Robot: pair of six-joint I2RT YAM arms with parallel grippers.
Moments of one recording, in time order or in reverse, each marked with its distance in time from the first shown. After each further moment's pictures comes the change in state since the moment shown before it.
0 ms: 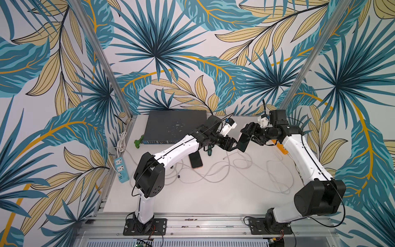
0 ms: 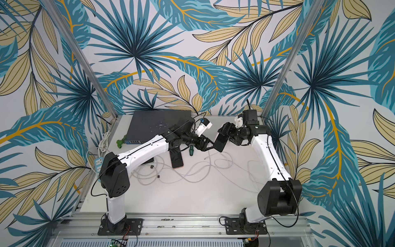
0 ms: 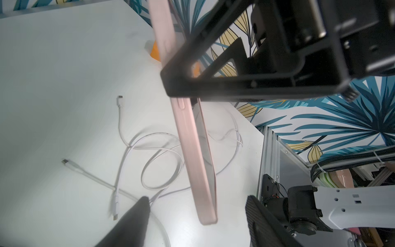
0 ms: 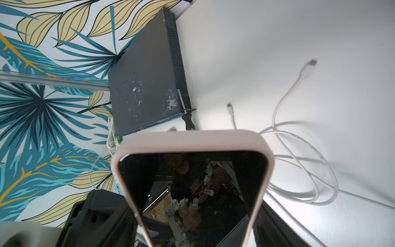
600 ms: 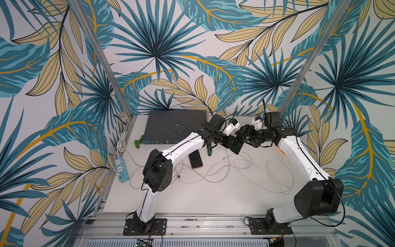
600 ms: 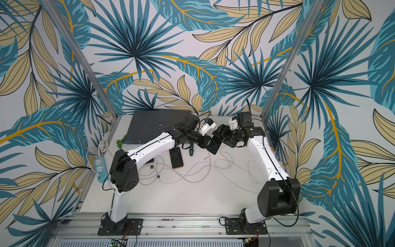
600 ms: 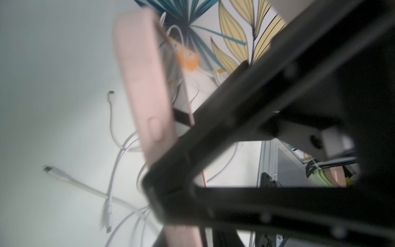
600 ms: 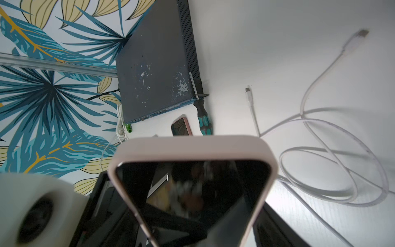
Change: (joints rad) left arm 0.003 0.135 0.151 -0.091 0.032 -0.004; right arm 0.060 -0.003 -0.047 0.039 -0.040 0.044
